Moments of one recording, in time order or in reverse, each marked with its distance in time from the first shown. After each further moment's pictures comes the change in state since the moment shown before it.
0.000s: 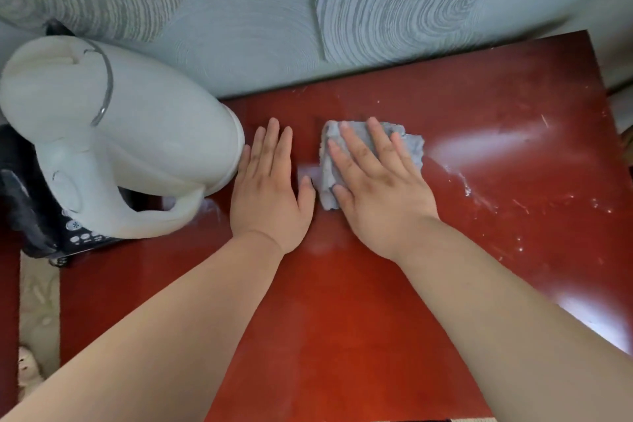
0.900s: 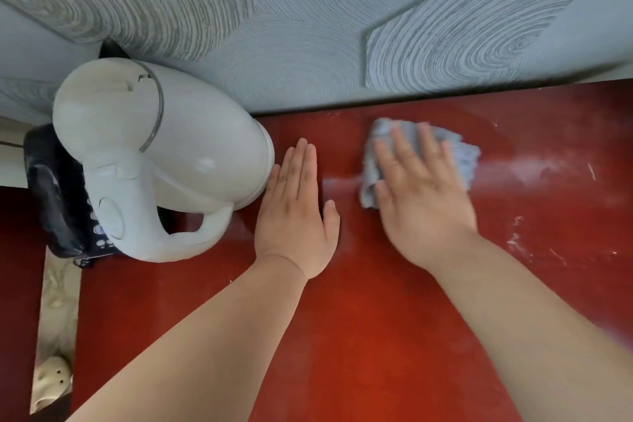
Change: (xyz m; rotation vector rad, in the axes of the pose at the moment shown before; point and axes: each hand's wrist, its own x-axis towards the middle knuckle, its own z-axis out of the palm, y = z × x) left_hand 0.001 -0.001 0.002 0.015 -0.055 -0.033; right_hand 0.030 0.008 -0.018 0.081 0.037 0.040
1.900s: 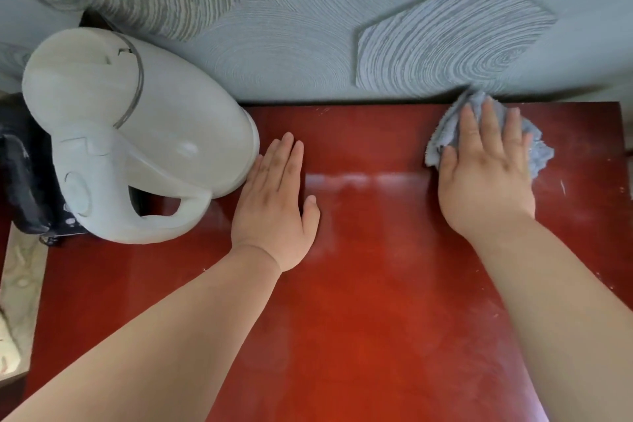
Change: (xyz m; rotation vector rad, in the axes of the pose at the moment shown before) left_hand 0.000 0.002 -0.006 0.005 -0.013 -0.021; right_hand 0.015 0.081 -0.019 -0.033 0.073 0.327
